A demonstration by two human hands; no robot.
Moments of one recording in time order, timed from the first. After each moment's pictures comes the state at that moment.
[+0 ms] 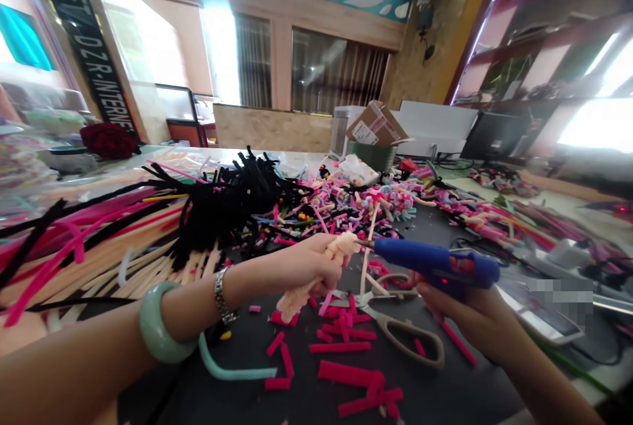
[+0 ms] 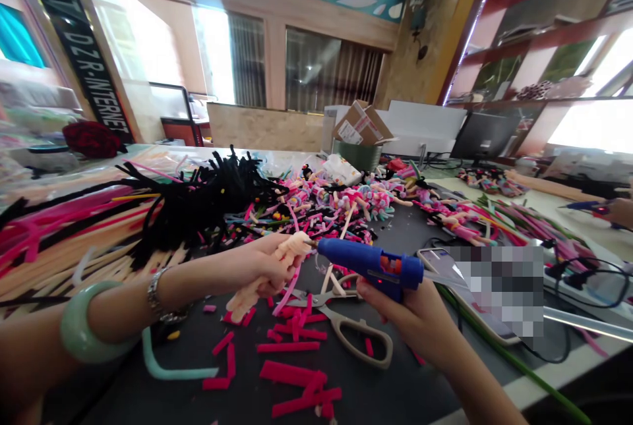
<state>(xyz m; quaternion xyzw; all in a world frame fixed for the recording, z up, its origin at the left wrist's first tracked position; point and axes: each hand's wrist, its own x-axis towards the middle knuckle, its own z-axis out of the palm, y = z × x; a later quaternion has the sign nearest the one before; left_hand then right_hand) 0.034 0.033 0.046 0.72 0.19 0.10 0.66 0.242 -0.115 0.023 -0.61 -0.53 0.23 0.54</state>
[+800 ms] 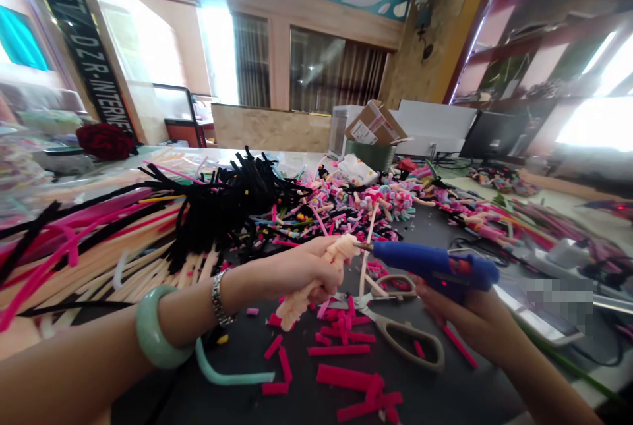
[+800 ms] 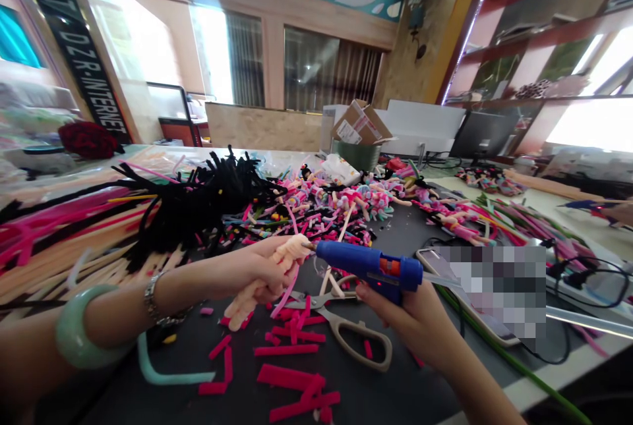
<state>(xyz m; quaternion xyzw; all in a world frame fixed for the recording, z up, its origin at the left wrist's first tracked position) 0.033 0.031 0.046 0.67 0.17 0.09 0.72 0.251 -0.114 0.016 -0.65 -0.55 0.20 0.48</state>
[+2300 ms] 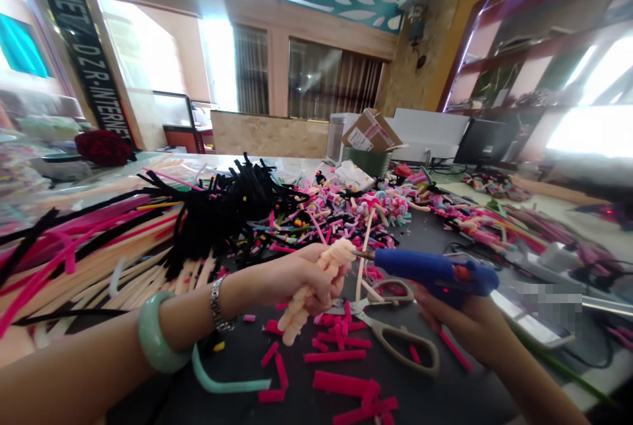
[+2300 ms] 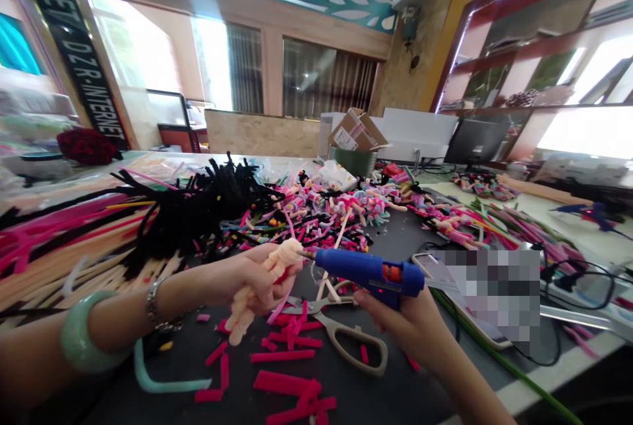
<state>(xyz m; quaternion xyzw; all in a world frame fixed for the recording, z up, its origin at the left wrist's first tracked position) 0.029 0.036 0.040 0.59 0.07 0.06 0.81 0.249 -0.117 0.017 -0.66 -0.54 0.17 0.49</state>
